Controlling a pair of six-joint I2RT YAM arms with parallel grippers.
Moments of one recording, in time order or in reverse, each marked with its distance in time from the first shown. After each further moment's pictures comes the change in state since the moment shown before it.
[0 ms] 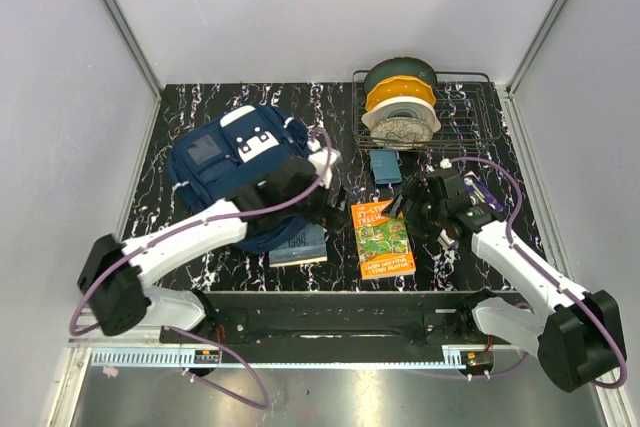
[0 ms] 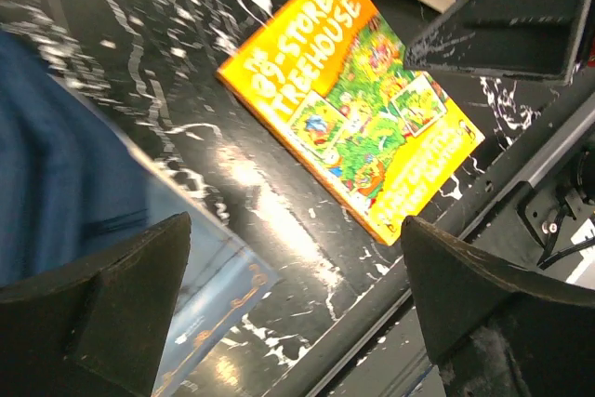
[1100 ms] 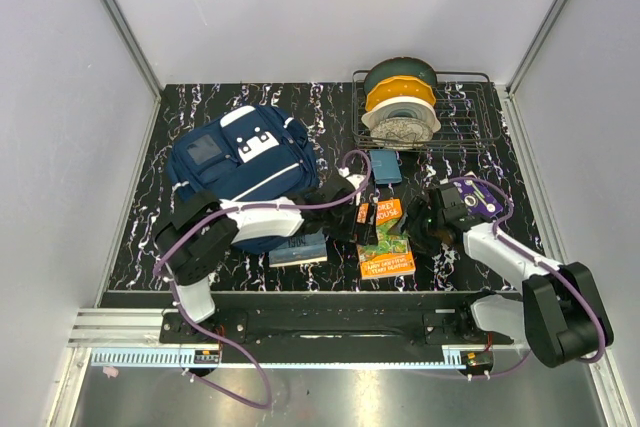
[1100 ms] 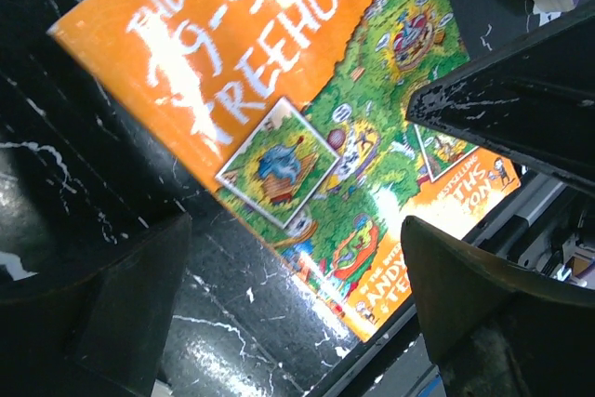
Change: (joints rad) left arm -0.087 0.510 0.009 0.285 0.137 -0.293; right arm -0.085 0.119 -0.182 0.141 -0.069 -0.010
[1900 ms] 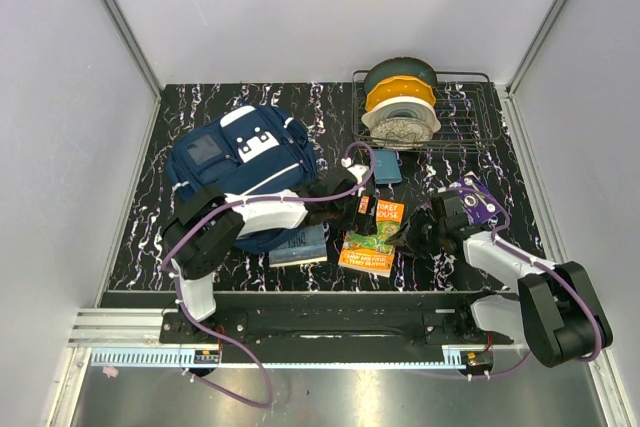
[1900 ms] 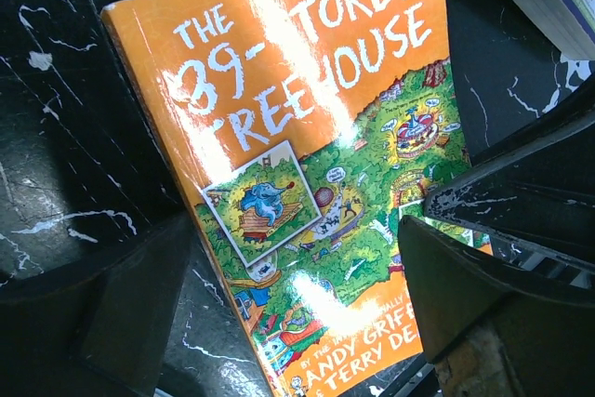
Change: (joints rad) left arm 0.027 0.058 0.079 -0.005 -0.041 0.079; right arm -0.012 0.005 -0.103 0.169 -0.184 0.071
